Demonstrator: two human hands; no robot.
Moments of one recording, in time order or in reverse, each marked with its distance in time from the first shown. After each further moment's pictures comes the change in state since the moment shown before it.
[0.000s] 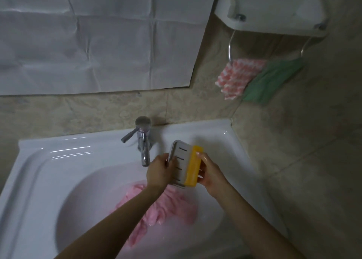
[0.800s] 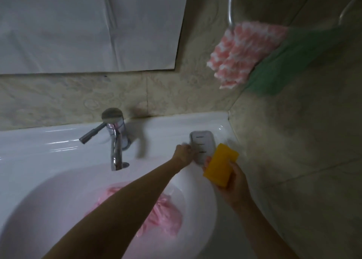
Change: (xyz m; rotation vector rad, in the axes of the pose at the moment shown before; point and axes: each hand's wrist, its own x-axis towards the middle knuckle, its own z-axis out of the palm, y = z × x) left_hand 0.113 0.013 0.140 -0.007 -0.379 -0.194; right_hand 0.075 0.009 -0.119 0.567 -0.116 -0.086
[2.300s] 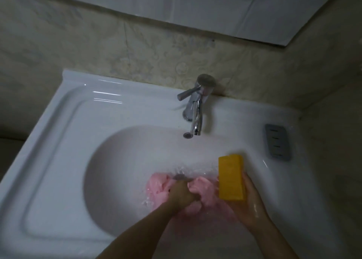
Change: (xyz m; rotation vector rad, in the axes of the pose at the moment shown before) left_hand -0.142 -0.213 -0.028 0.151 0.043 0.026; right_hand -0.045 0.145 0.033 -0.402 -0.006 0.300
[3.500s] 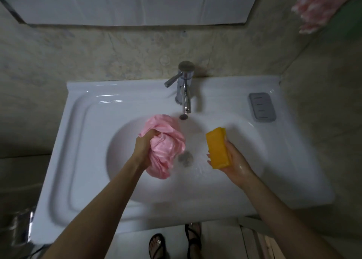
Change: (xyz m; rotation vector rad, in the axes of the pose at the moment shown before) left_hand -0.067 0.023 -0.146 -1.009 0.302 -0.156; right_hand -0.032 0.011 0.023 -0.143 -0.037 -0.076
